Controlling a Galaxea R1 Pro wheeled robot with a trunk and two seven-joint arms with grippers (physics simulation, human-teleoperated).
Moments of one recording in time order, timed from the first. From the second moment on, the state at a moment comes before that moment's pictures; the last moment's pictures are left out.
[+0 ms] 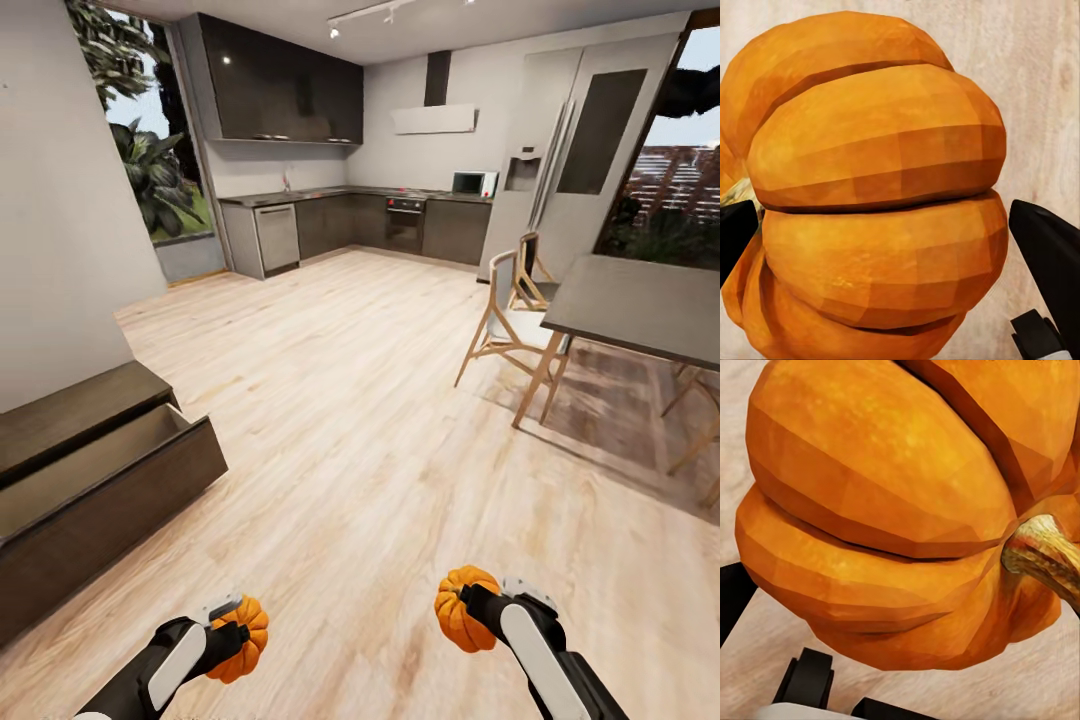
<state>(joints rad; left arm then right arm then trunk) -0.46 0.13 -0.25 -0.60 0.77 0.48 0.29 -0.26 -0.07 0.20 -1.27 -0.91 0.55 -0.77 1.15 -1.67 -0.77</state>
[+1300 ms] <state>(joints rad) -0.46 0.13 -0.25 -0.60 0.77 0.48 0.29 -0.26 -0.07 0.20 -1.27 -0.91 0.55 -0.77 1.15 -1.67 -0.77</state>
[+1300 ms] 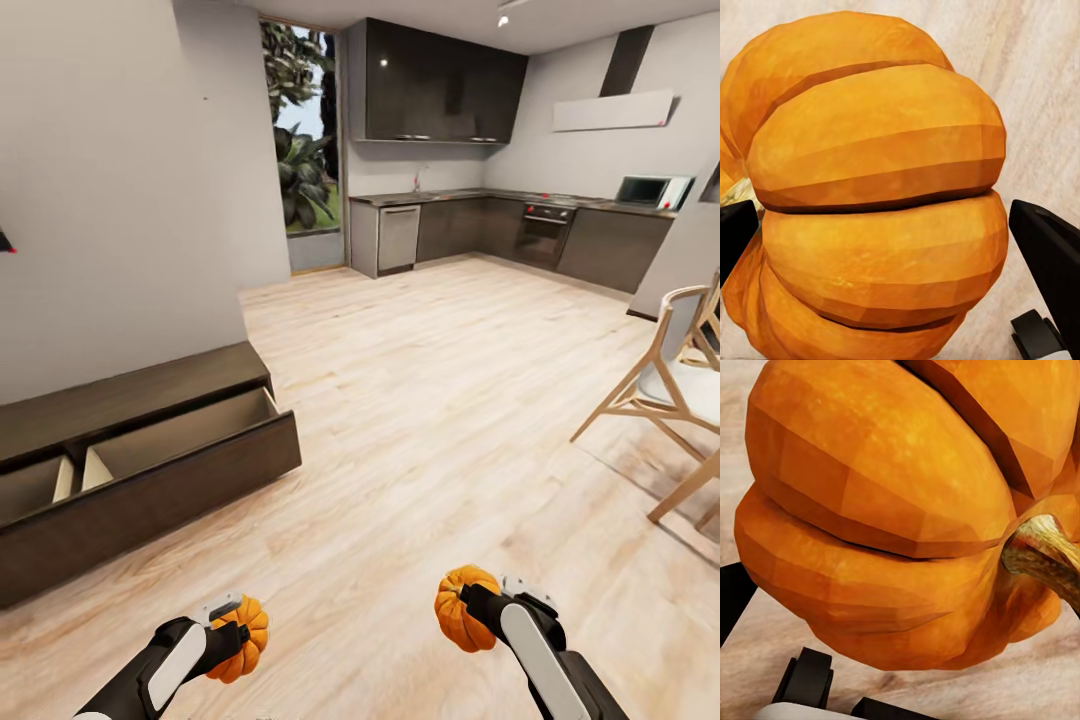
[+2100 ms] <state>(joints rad) -0.46 0.13 -0.25 -0.60 0.77 0.48 0.29 -0.26 -0.07 0.20 -1.27 -0.91 0.55 -0.77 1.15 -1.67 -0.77</state>
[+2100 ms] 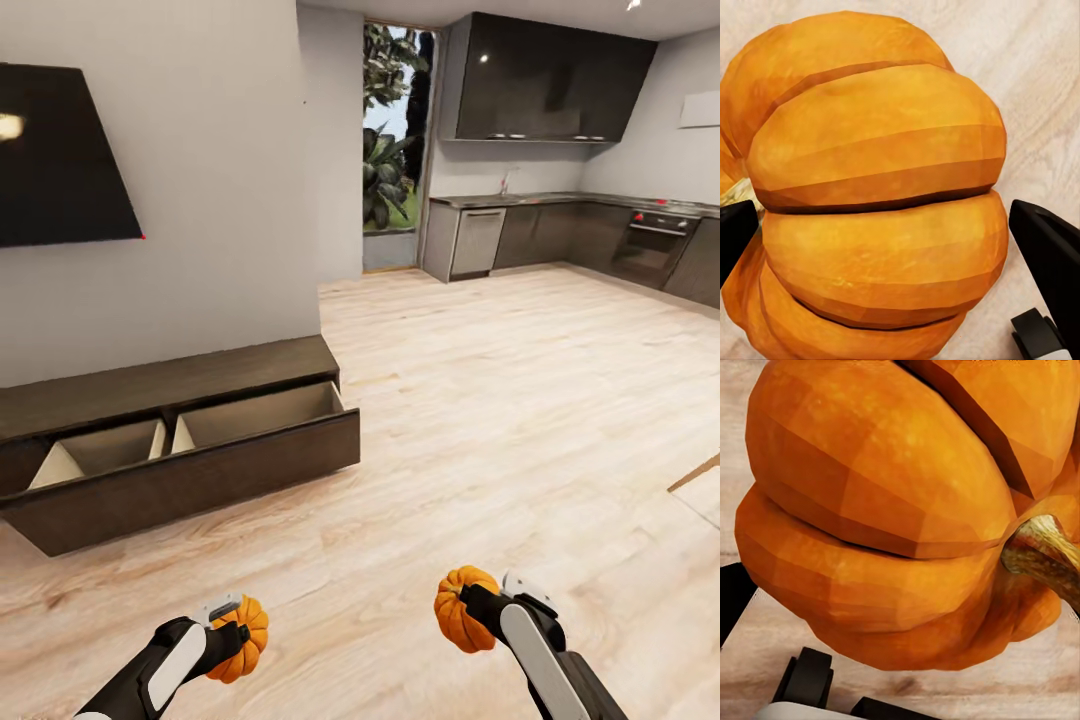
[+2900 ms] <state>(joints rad) -0.46 0.13 -0.25 -0.60 0.77 0.48 0.29 -0.26 -0.07 0.20 -1.27 -0.91 0.55 -0.77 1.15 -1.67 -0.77</state>
